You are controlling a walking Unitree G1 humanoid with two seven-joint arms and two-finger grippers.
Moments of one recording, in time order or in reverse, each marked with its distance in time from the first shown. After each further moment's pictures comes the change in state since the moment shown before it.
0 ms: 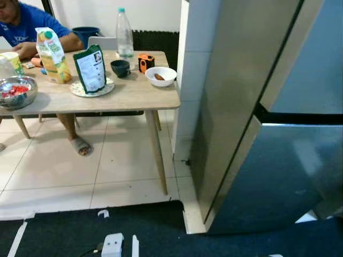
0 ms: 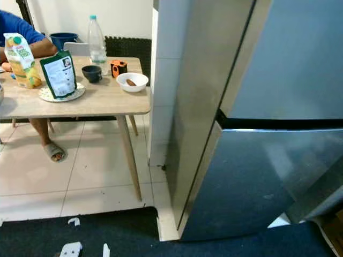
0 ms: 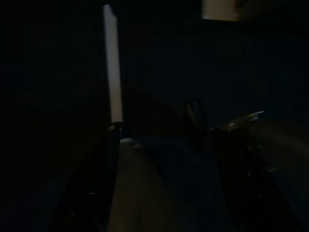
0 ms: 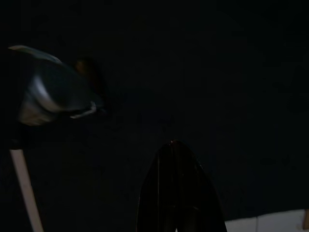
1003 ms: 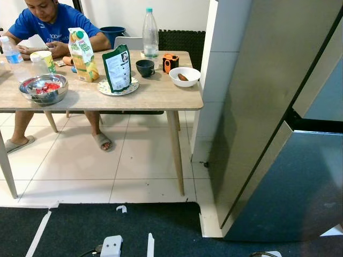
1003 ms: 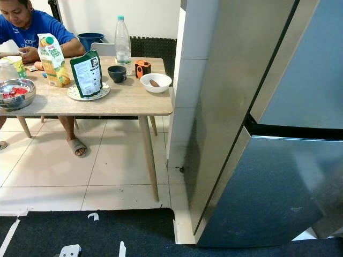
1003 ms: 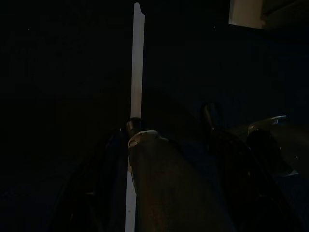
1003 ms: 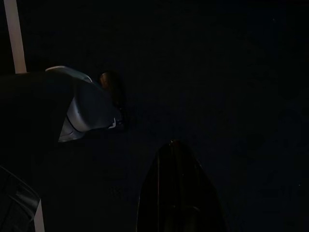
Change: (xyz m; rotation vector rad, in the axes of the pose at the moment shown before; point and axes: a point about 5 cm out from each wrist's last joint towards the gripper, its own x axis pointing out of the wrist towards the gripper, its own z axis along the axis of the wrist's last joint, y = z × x) left arm 0.000 0.002 0.001 0.017 0.002 0.005; right arm 0.001 0.002 0.005 -0.004 -0.016 0.003
